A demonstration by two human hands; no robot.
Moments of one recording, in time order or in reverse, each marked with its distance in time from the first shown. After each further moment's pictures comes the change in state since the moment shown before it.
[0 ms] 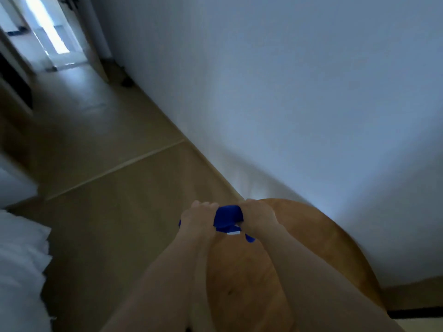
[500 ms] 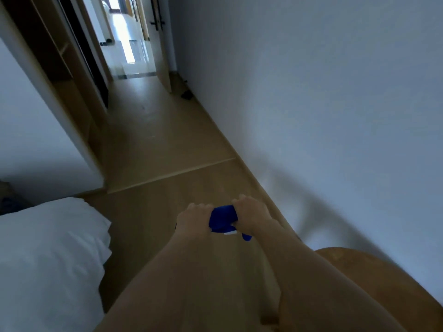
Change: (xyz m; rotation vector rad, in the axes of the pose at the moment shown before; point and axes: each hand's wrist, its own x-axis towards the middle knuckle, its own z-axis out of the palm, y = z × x) left_hand -0.022 -0.262 -0.079 -0.028 0.065 -0.242; right_hand 0.127 -0.258 -0.036 -0.135 0.034 -0.316
